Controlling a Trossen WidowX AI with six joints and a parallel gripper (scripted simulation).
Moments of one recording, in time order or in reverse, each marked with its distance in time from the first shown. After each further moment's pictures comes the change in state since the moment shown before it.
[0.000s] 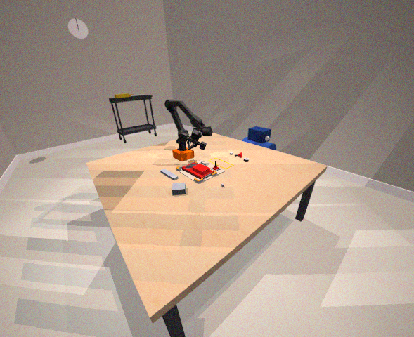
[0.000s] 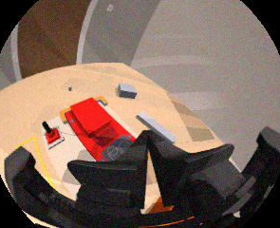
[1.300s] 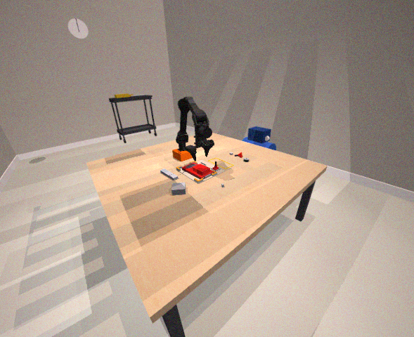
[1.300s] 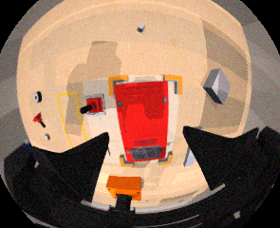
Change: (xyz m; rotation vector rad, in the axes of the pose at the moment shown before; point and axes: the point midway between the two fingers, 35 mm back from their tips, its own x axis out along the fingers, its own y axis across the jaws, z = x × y) arm 0.089 0.084 0.086 -0.562 0.783 0.816
